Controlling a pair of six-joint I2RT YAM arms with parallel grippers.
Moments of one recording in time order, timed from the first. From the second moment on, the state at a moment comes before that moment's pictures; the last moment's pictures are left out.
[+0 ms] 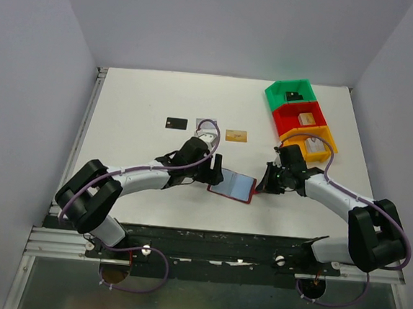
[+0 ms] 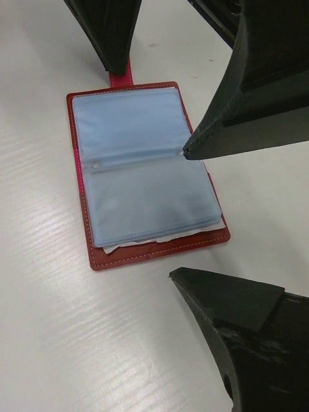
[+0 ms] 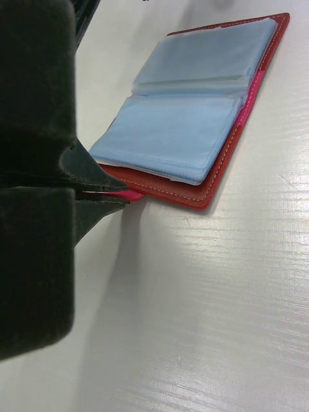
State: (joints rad) left arm -0.74 1.52 0.76 0.05 0.11 -0.52; right arm 0.37 1.36 0.64 -0.31 -0.24 0.50
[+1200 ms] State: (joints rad) left arm -0.83 1.63 0.86 -0.05 0.12 -0.47; right arm 0.37 1.36 0.64 -0.31 -0.25 0.50
